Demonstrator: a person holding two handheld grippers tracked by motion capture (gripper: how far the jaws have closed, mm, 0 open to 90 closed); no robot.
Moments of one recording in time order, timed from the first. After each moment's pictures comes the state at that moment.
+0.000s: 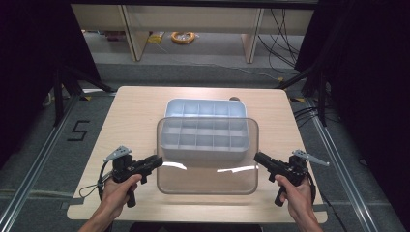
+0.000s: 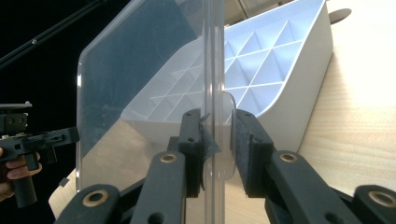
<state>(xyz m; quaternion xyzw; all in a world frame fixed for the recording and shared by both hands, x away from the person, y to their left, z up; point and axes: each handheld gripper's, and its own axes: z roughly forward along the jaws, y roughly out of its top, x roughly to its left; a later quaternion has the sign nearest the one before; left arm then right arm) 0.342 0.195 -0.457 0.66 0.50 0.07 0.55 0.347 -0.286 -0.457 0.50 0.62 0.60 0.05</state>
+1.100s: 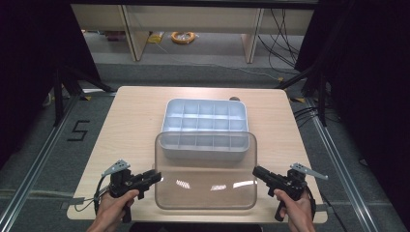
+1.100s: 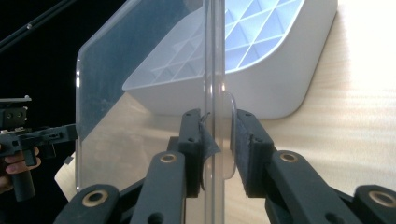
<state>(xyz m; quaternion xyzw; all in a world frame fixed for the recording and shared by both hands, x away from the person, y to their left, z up) 0.310 0.200 -0.476 0.68 0.50 0.05 0.54 0.316 -0.283 -0.477 0.52 0.63 0.58 0.03</state>
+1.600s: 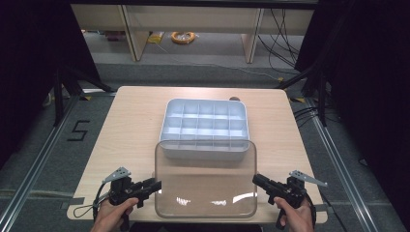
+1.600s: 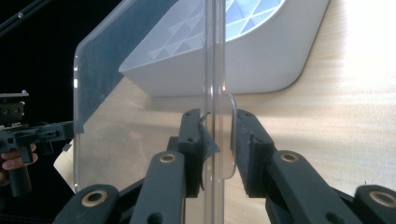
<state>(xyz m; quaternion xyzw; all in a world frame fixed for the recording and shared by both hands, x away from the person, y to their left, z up) 0.297 0.200 -0.487 0.69 0.50 0.03 0.53 0.301 -0.283 -0.487 0.52 0.64 0.57 0.02</state>
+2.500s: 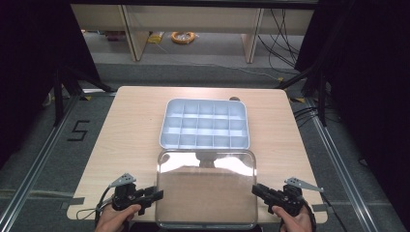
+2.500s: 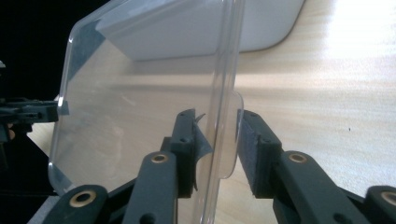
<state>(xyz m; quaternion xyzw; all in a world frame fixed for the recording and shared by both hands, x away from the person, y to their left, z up) 0.292 0.197 -0.506 0.73 0.48 0.00 0.49 0.287 -0.279 -0.498 0.53 0.67 0.52 0.03</state>
